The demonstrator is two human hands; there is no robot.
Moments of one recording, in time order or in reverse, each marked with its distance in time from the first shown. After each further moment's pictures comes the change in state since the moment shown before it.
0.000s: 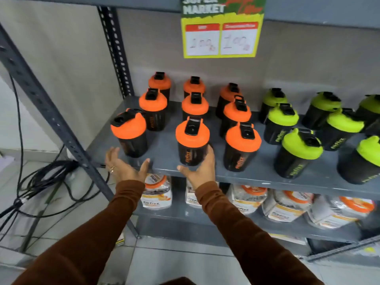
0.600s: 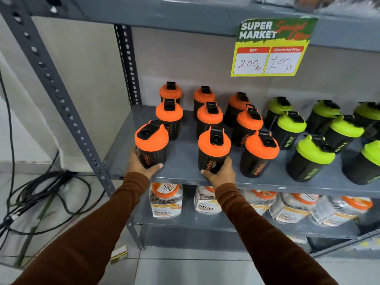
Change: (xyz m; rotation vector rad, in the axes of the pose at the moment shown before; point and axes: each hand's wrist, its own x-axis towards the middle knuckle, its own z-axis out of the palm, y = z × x) left_hand 0.067 -0.023 0.000 -0.324 -0.450 -0.222; right_hand 0.014 -0.009 0.011 -0.164 0.134 0.199
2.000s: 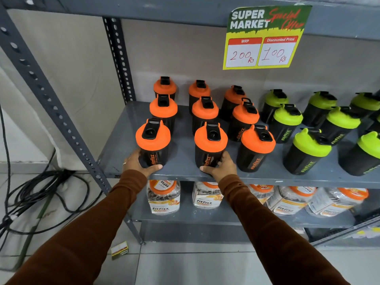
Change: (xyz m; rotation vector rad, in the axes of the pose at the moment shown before) left_hand -0.008 0.005 -0.002 0.327 -0.098 -0.024; right_hand 0.003 -0.008 -0.020 -0.016 -0.119 0.054
